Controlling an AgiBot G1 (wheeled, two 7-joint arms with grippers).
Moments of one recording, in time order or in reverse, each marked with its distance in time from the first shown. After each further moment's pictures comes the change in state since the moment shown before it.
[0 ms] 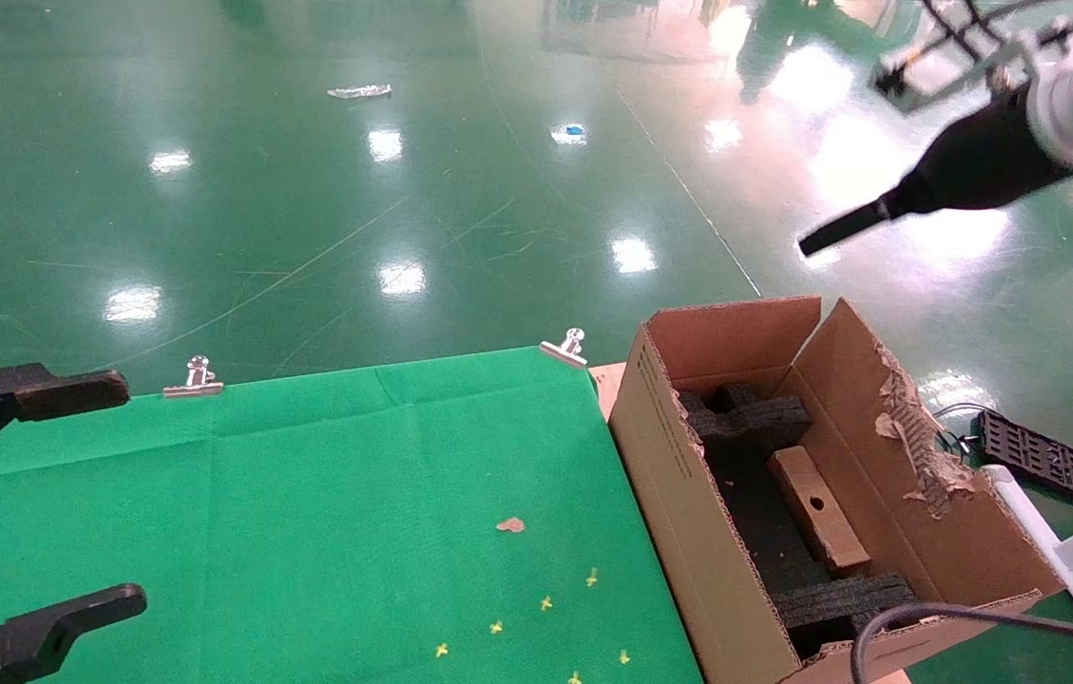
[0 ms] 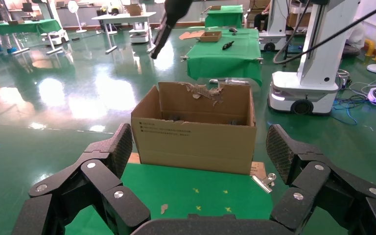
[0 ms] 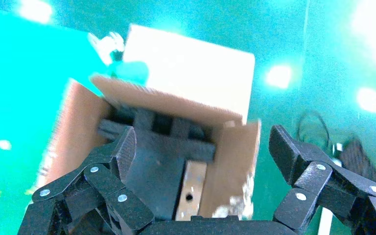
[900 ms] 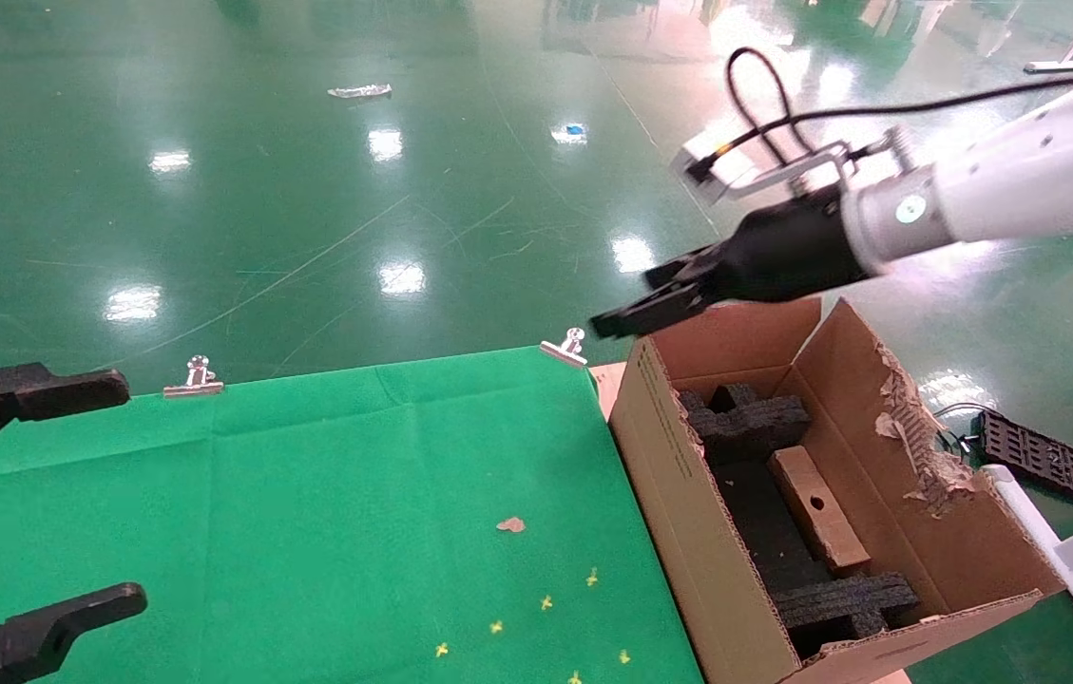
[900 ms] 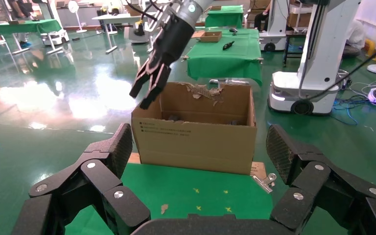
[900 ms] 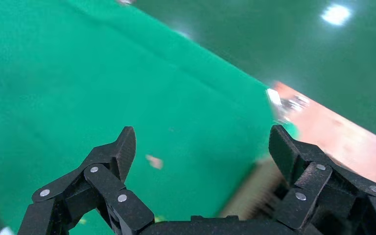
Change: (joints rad) left arm 0.000 0.000 0.001 0.001 -0.001 0.000 0.001; right arm -0.280 0.107 0.418 0.375 0.186 -0.061 -0.173
